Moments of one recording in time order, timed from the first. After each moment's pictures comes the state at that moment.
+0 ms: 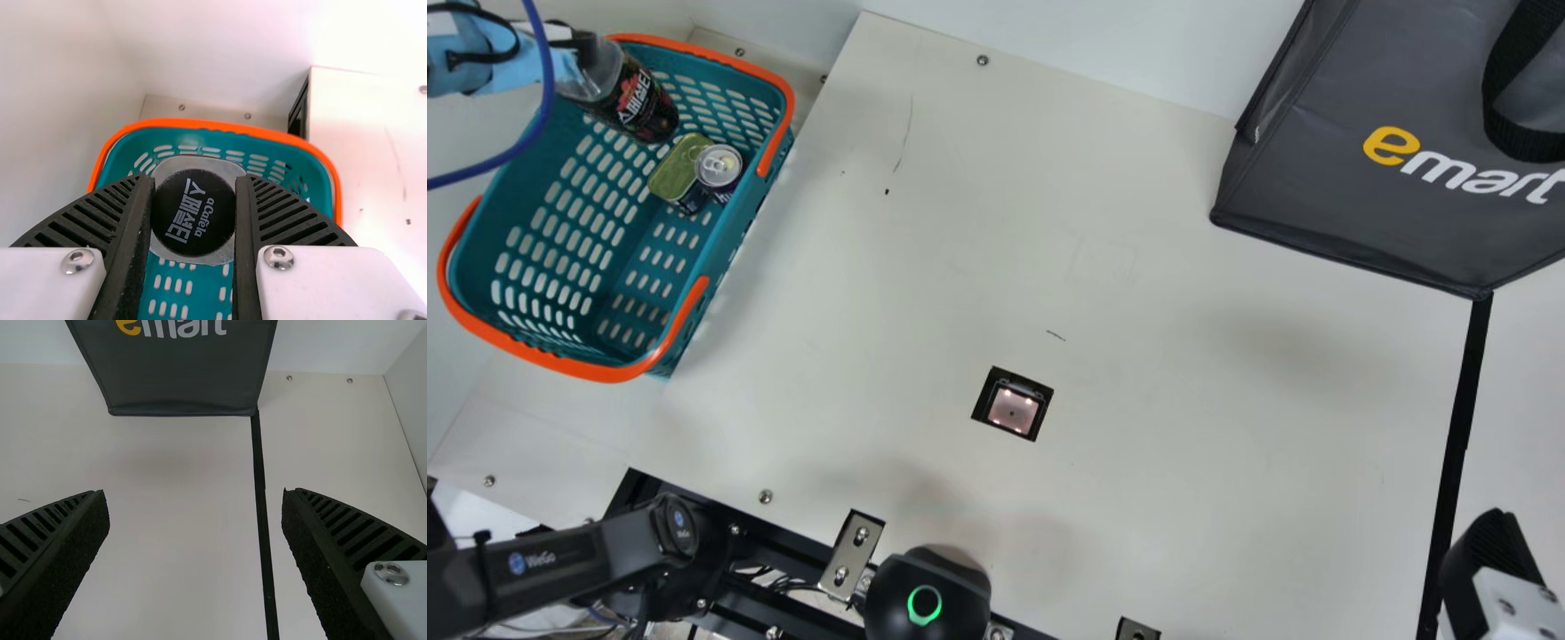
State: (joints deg) left arm 40.4 85.8 -76.0 -32.1 48.4 47.1; right arm 0.6 42.6 -69.8 -0.8 69.7 -2.2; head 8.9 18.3
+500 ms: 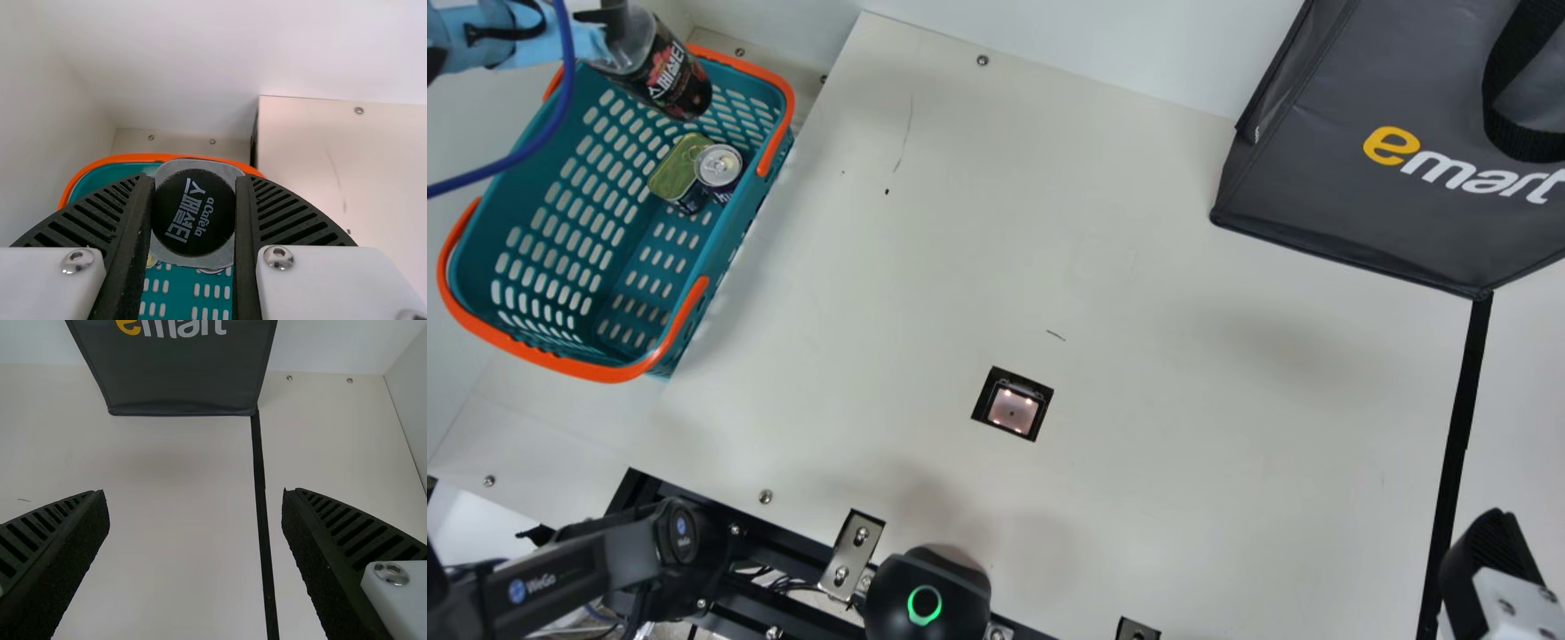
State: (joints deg) left arm 32.2 81.1 -77.3 -30.0 49.7 41.4; right arm 0.6 42.6 -69.8 -0.8 69.7 -2.2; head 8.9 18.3
